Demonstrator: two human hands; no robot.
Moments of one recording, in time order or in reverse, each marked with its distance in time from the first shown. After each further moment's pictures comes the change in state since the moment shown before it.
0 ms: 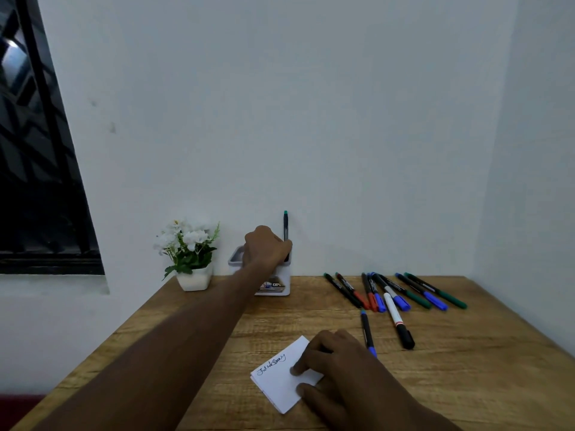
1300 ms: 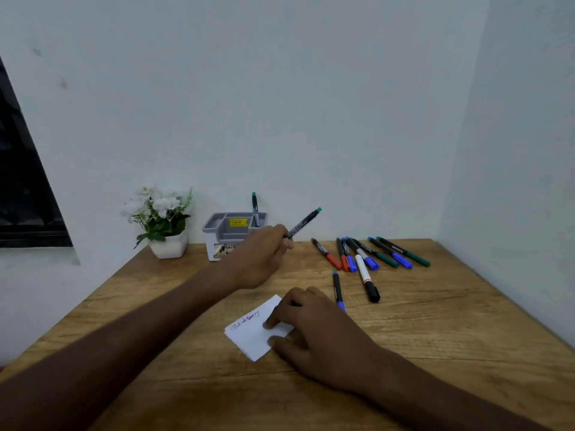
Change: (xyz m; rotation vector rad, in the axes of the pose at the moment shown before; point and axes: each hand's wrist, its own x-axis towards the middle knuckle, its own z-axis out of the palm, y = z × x) left_hand -0.100 -0.012 -0.016 0.154 -0.395 0.685; right_hand -0.010 0.004 0.006 -0.032 0.105 -0.076
